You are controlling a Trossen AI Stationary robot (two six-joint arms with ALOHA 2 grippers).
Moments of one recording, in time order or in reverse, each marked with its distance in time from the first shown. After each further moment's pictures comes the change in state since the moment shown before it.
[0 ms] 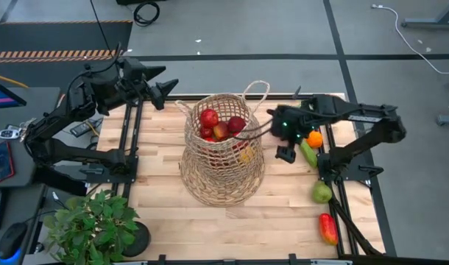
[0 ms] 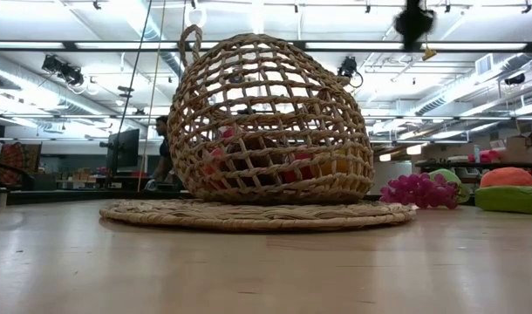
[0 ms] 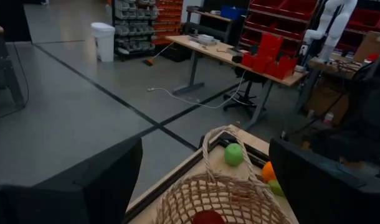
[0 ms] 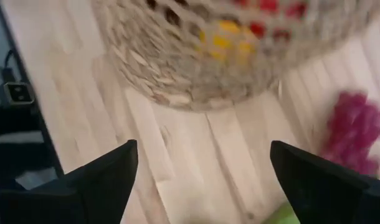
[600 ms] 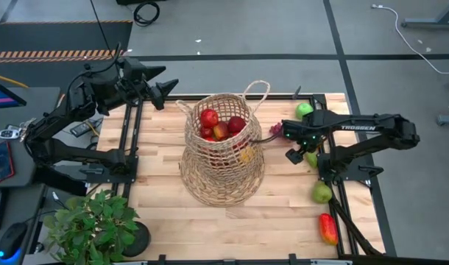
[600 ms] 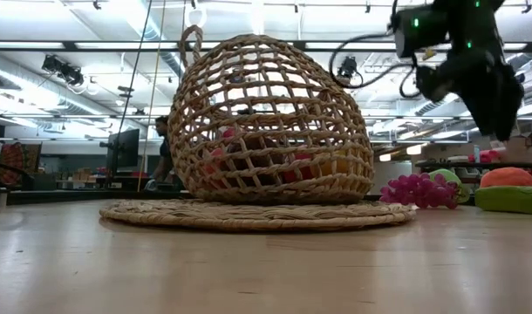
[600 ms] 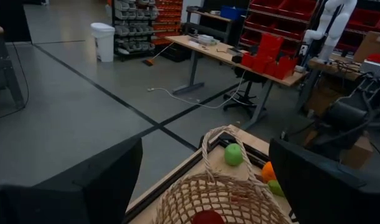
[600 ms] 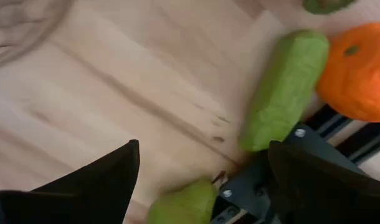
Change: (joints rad) left arm 0.000 0.000 0.000 0.000 0.000 0.000; right arm -0.181 -0.188 -0.643 0.063 0.022 0.336
